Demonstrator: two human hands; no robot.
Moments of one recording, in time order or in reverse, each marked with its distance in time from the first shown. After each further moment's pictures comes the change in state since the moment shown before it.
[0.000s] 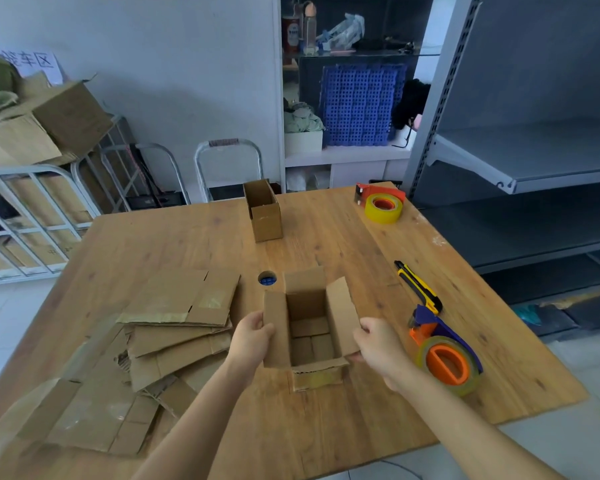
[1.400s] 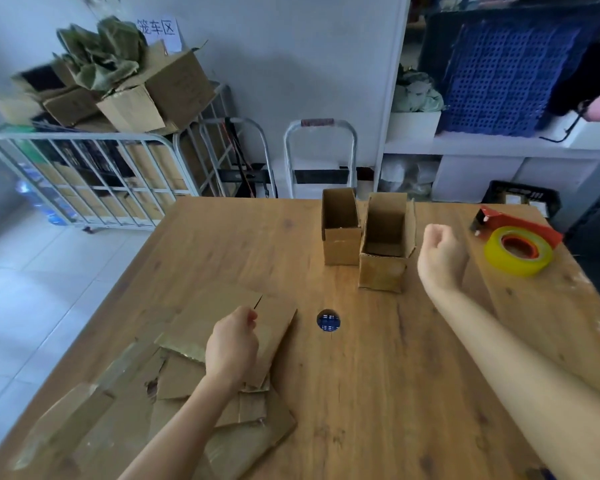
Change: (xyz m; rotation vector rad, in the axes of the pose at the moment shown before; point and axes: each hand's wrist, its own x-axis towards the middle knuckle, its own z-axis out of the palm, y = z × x) left_hand 0.123 0.020 -0.078 0.657 0.583 -0.047; right_hand 0.271 -0.150 0.010 -0.071 0.434 -0.351
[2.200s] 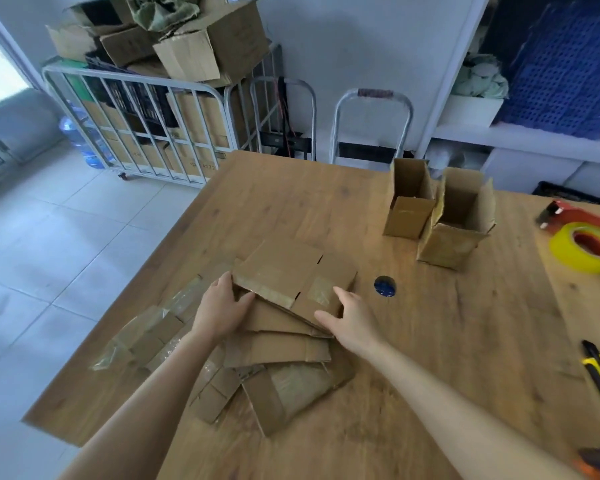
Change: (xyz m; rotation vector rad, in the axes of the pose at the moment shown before) left_hand 0.011 -0.138 -0.059 -0.055 -0.088 -0.052; right_hand -0.224 -0.027 0.099 -0.242 -0.948 -0.138
